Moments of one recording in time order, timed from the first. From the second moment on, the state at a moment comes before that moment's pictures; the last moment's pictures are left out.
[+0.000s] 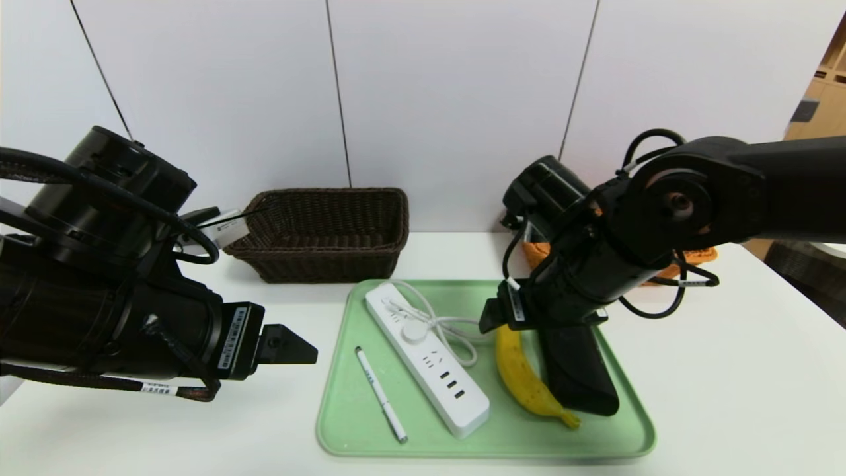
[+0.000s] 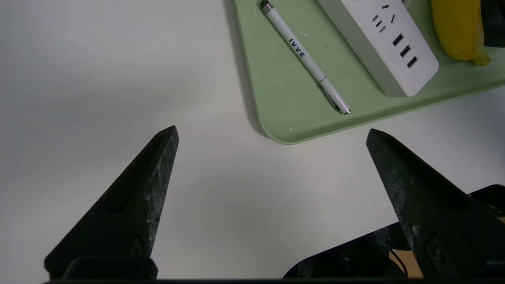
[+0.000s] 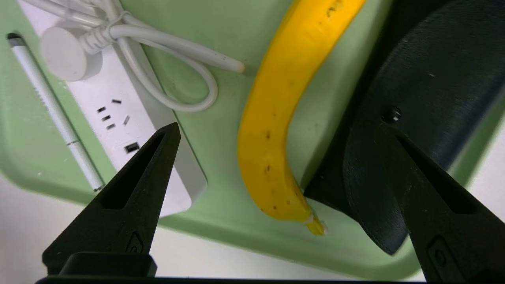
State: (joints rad) left arm -0.54 1.41 -1.13 0.59 -0.05 -0.42; right arm 0.64 1.94 -1.57 0.73 -0.08 0.44
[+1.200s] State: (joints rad) left arm -0.54 1.41 -1.11 0.59 -0.05 -0.42; right arm 0.69 2.04 -1.58 0.80 -0.09 0.31
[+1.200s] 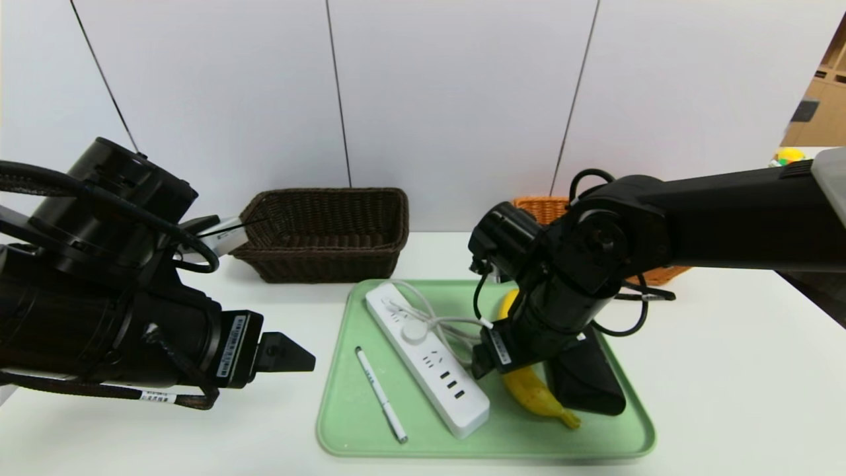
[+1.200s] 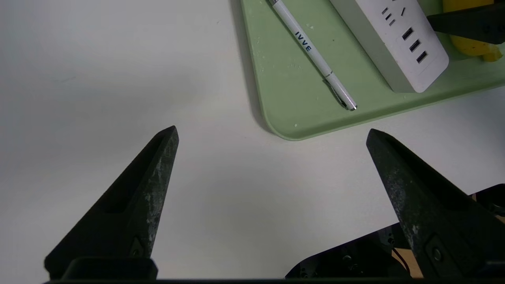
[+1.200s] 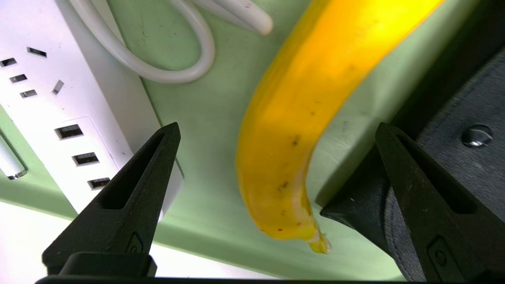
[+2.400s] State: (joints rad) left arm -0.54 1.40 -1.10 0.59 -0.06 -0.42; right arm 0.70 2.03 -1.58 0.80 -0.11 0.33
